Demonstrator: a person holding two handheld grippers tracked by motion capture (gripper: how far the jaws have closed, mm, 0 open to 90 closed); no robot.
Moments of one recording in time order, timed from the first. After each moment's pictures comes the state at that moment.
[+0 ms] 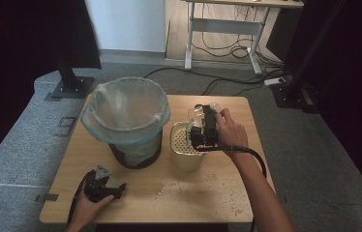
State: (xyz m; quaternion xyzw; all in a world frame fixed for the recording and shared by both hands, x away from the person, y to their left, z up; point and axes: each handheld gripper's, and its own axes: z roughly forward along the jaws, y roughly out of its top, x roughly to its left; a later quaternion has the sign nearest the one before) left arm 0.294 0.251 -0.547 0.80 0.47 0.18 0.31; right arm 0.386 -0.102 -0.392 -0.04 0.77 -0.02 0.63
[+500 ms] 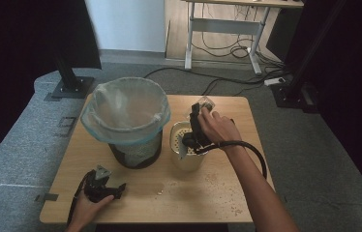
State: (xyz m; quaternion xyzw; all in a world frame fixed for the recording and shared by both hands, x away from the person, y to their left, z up) left arm 0.294 0.251 -0.547 0.80 0.47 0.18 0.31; right arm 0.386 -0.081 -0.403 -0.24 0.68 -0.21 0.66
